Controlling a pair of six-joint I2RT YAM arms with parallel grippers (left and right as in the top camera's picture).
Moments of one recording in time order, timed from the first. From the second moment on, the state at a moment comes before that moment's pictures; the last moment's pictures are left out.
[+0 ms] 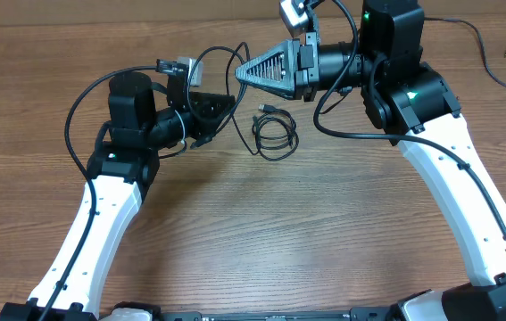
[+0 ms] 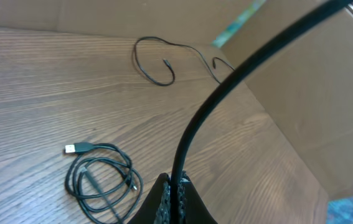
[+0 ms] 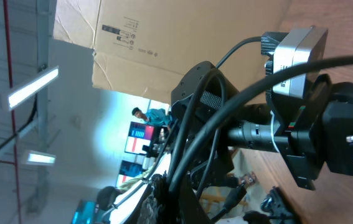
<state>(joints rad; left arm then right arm) -0.14 1.39 1.02 -0.08 0.74 -0.33 0.37 1.61 1.67 -0.27 -1.22 1.04</state>
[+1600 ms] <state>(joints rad) -0.06 1.18 1.02 -0.36 0.55 -0.39 0.40 1.61 1.67 -0.75 -0.54 0.46</state>
